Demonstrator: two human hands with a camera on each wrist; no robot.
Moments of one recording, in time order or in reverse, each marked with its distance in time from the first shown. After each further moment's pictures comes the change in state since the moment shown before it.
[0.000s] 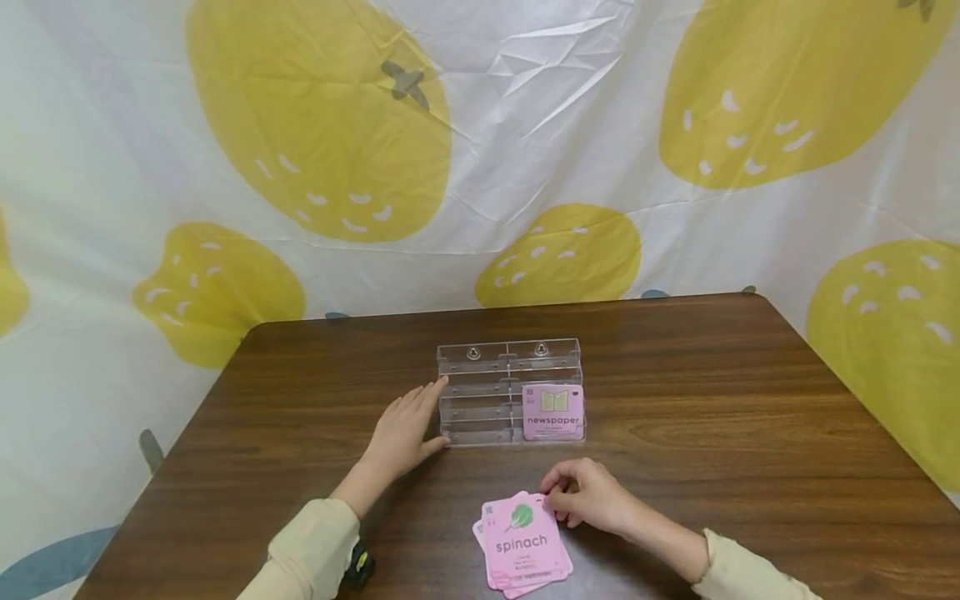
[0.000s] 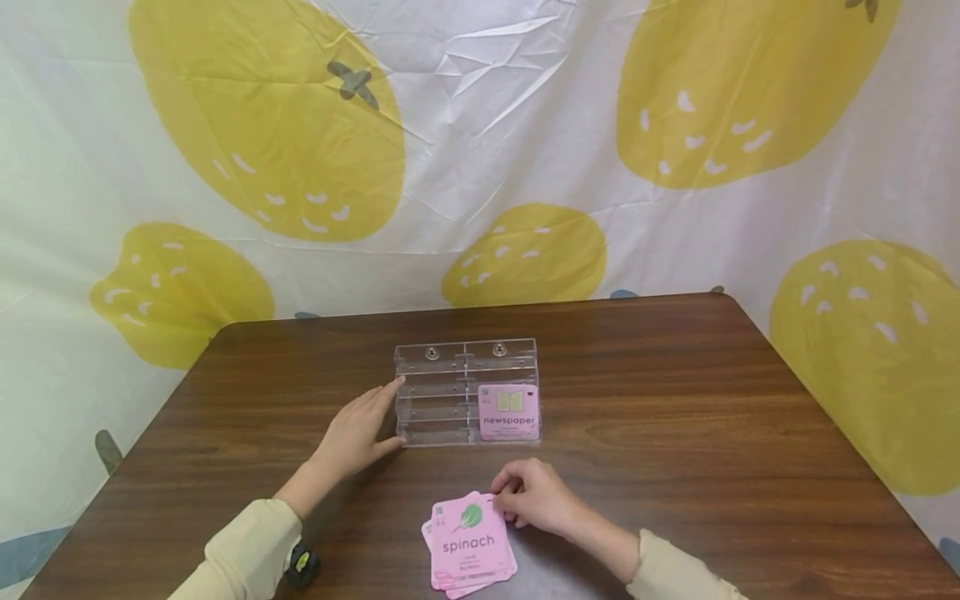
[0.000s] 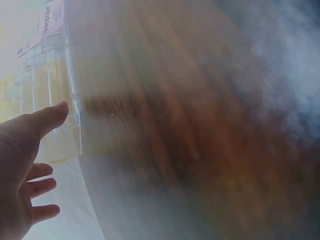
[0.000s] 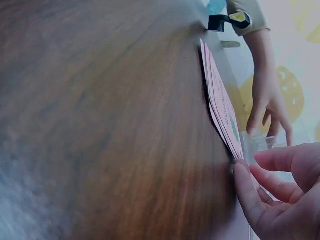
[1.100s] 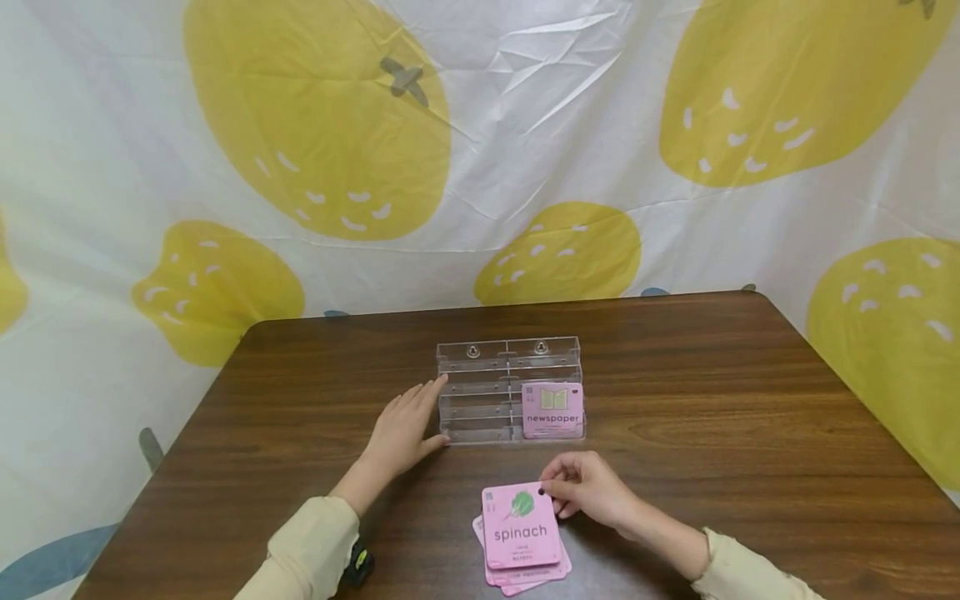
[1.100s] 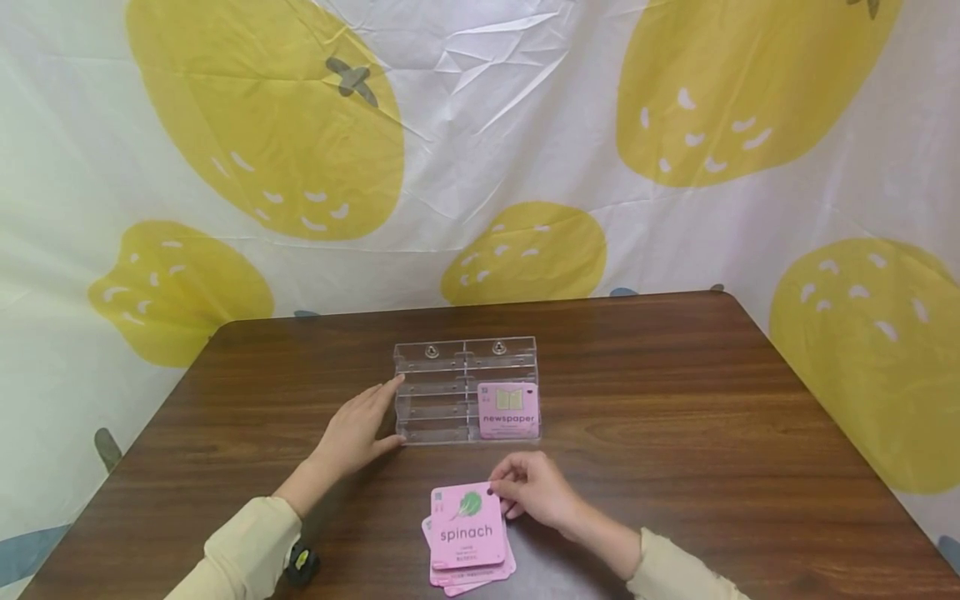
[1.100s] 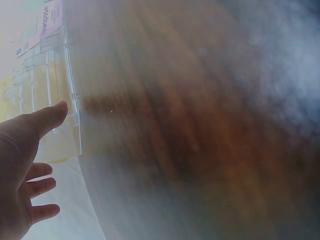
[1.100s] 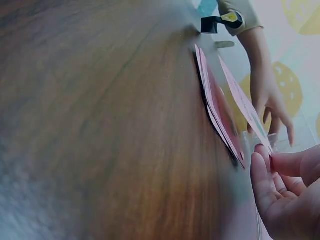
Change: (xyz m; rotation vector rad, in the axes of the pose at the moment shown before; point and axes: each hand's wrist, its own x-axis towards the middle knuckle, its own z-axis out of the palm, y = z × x) left_hand 0.000 0.000 -0.001 -0.004 0.002 0.002; right_hand 0.000 -0.004 -0.002 0.191 0.020 0.055
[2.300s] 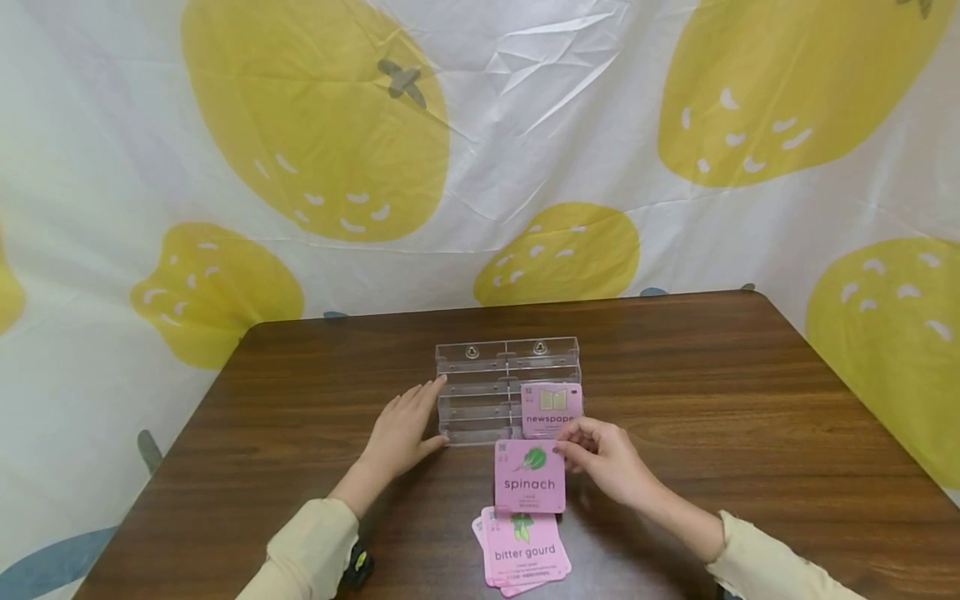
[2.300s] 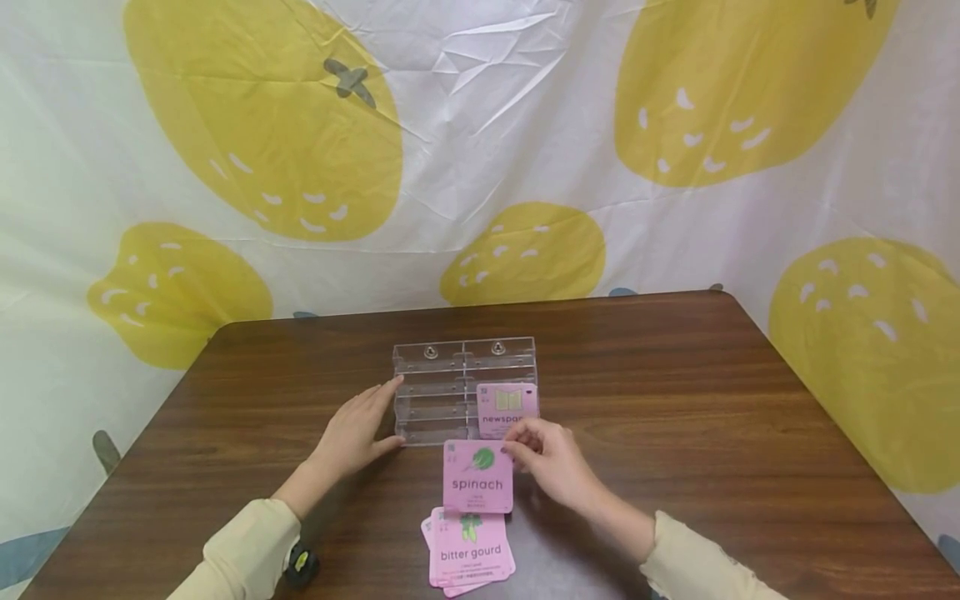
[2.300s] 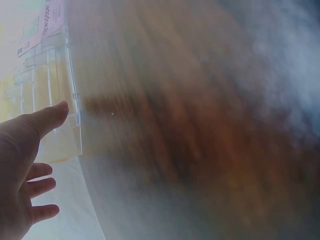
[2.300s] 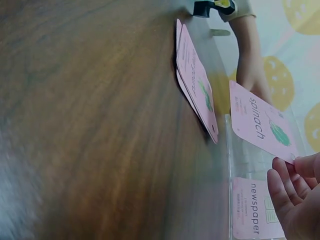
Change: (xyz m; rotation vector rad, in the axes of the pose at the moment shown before) left_hand 0.000 0.000 0.000 0.011 0.009 0.001; right_hand 0.004 -0.017 -0.021 -0.199 0.205 -0.290
